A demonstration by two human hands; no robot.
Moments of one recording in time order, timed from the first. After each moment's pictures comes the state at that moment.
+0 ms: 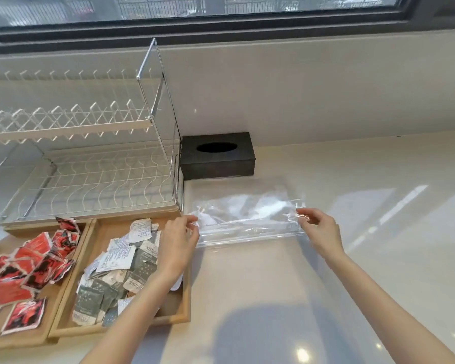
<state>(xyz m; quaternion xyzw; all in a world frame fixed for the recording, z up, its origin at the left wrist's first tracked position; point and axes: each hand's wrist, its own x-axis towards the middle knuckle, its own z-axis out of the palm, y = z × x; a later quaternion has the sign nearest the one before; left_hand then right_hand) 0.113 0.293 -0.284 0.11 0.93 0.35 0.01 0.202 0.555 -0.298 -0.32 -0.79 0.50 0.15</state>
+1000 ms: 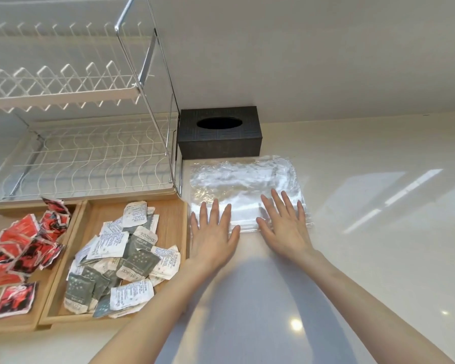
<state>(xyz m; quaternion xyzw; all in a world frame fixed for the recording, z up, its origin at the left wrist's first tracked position) 0.125 0.344 -0.332 0.22 0.96 0.13 0.13 0.174 0.505 -0.339 -0.13 -0.98 0.16 -0.05</state>
